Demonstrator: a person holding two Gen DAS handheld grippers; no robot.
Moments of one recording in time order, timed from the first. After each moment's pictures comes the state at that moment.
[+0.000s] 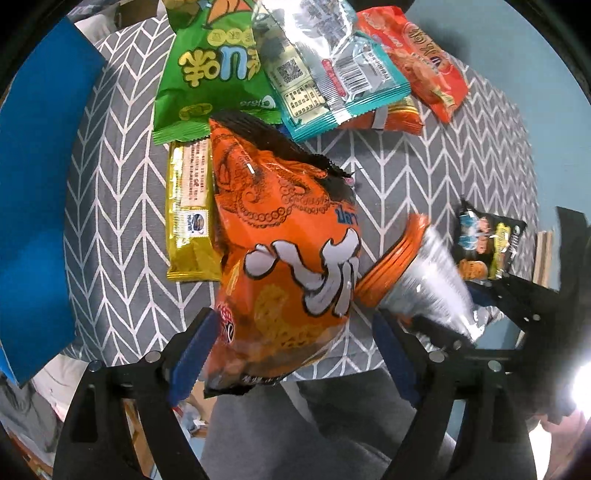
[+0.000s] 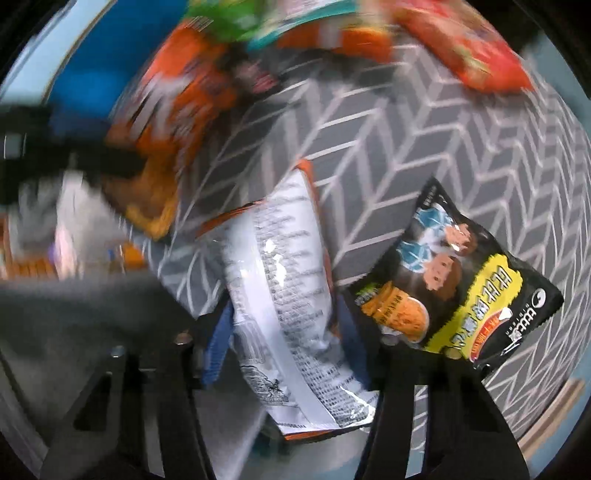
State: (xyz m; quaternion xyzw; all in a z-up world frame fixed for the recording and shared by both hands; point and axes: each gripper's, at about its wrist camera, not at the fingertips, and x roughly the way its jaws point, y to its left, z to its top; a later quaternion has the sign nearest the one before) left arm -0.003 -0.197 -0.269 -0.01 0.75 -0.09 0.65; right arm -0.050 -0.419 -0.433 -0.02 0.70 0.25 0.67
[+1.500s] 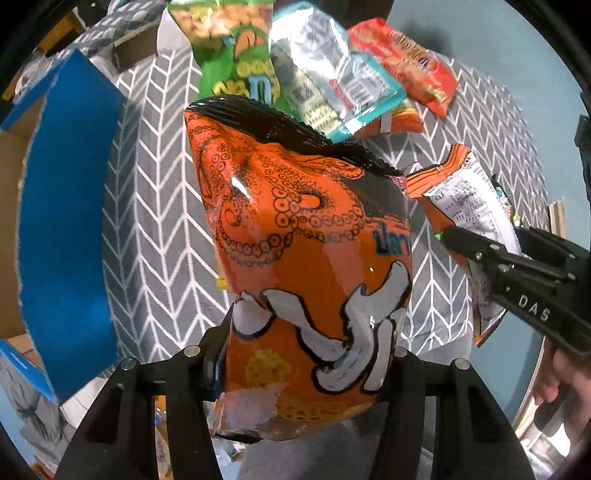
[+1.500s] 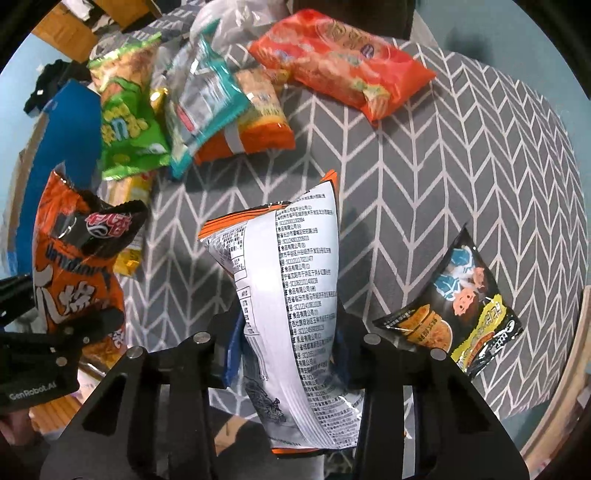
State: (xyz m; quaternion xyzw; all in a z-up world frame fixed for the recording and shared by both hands) left arm -0.006 -0.190 -0.282 0.07 0.71 -0.11 0.70; right arm 0.004 -0.368 -0.417 0.08 0.66 0.11 0.74
